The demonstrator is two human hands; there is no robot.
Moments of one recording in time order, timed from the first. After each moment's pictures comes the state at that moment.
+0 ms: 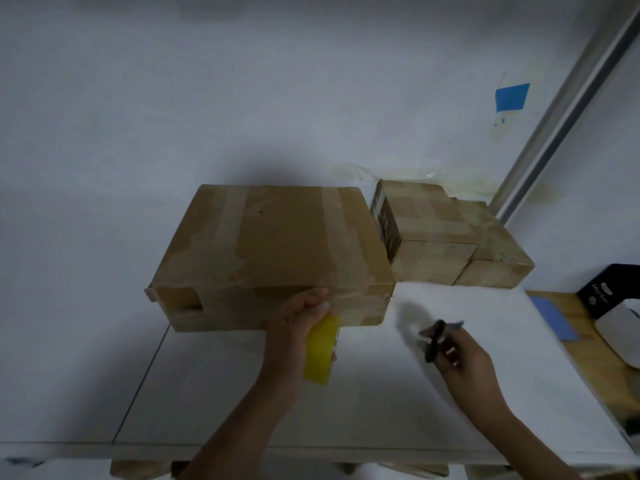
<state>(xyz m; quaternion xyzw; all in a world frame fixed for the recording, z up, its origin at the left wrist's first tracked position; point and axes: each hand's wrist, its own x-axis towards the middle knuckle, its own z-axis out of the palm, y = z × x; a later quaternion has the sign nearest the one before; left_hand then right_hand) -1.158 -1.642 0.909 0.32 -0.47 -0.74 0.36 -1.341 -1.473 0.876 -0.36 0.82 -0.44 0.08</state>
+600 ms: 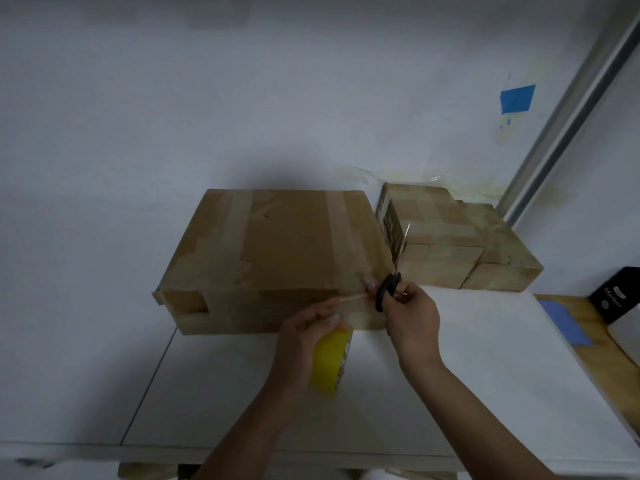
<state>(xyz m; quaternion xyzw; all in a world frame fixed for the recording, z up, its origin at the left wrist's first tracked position) -1.158 -1.642 0.904 0.34 -0.52 -0.72 0.31 -1.298 -1.574 0.918 -0.20 0.78 -0.57 0.14</state>
